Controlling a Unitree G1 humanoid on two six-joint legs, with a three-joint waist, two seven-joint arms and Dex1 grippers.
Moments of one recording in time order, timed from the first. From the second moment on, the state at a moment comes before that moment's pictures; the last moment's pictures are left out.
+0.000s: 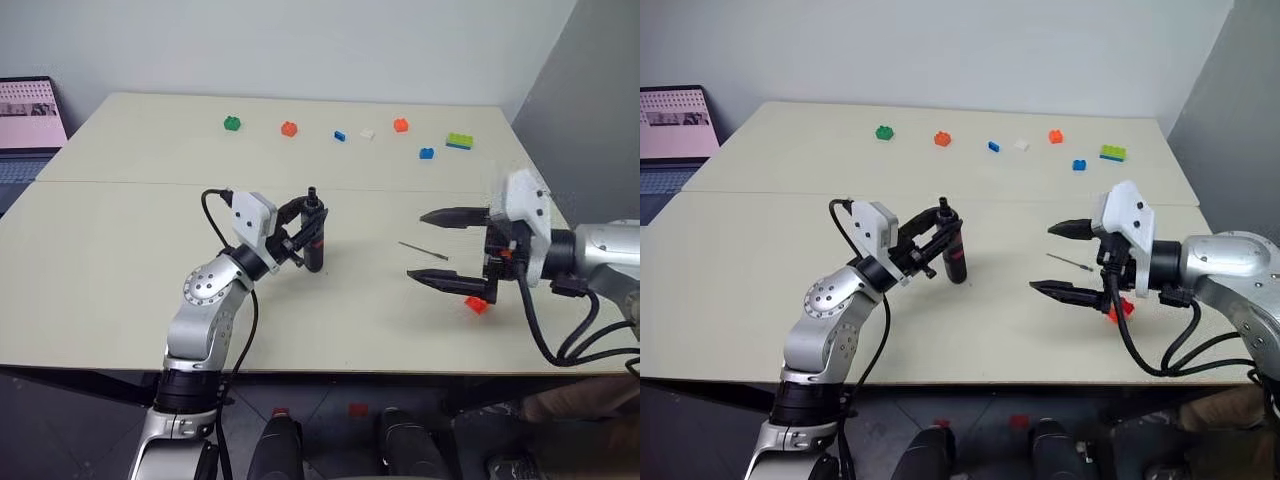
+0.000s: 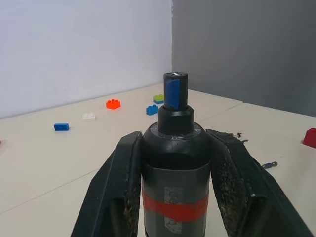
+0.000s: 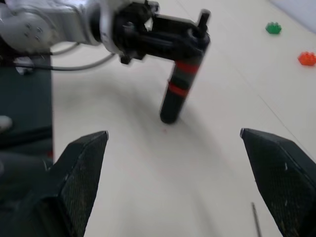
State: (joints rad) left arm -0.38 0.28 0.02 -0.11 -0.29 0.19 -0.60; right arm -0.59 -1.01 0.09 -0.41 0.61 0.76 0.86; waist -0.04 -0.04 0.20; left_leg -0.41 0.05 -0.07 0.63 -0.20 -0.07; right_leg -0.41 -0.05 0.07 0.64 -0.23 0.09
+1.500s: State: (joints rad) left arm -0.36 0.25 -0.03 -0.13 -0.24 0.13 -0.51; right arm -1.28 -0.46 0.49 1.25 -0.24 0.36 1.21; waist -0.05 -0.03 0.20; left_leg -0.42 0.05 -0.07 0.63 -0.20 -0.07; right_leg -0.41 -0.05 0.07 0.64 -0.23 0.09
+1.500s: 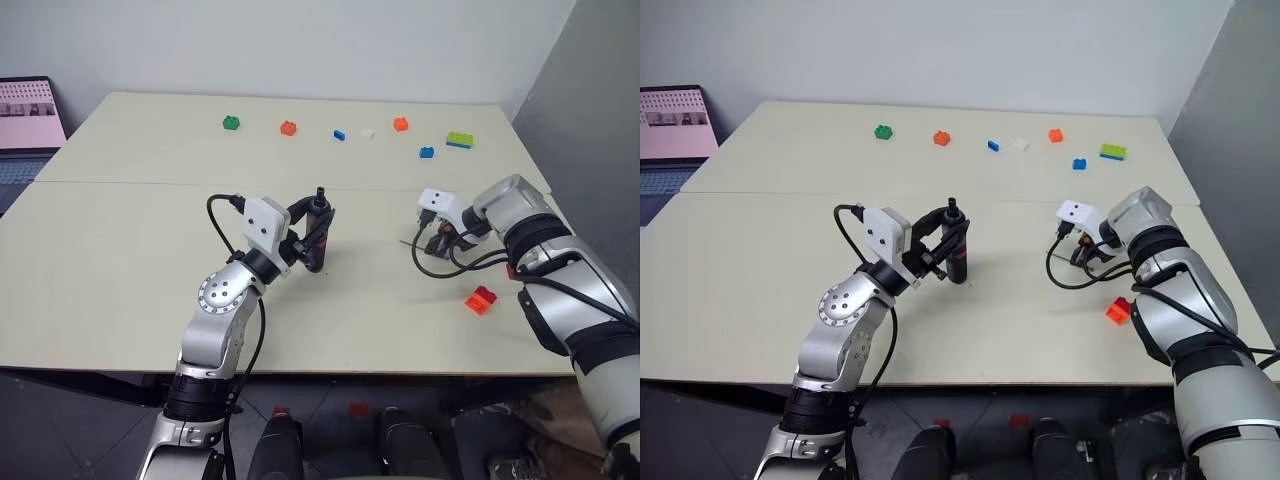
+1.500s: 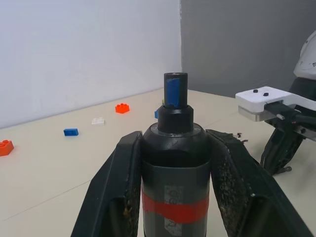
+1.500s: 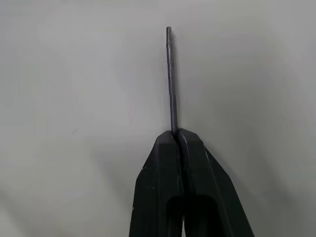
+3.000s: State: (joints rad) left arm -0.39 0.13 -0.14 -0.06 -0.22 0.06 -0.50; right arm -0.62 -0.20 -0.17 -0.28 0.56 0.60 0.61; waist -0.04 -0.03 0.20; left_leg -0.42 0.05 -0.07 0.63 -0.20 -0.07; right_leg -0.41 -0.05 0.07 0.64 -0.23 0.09
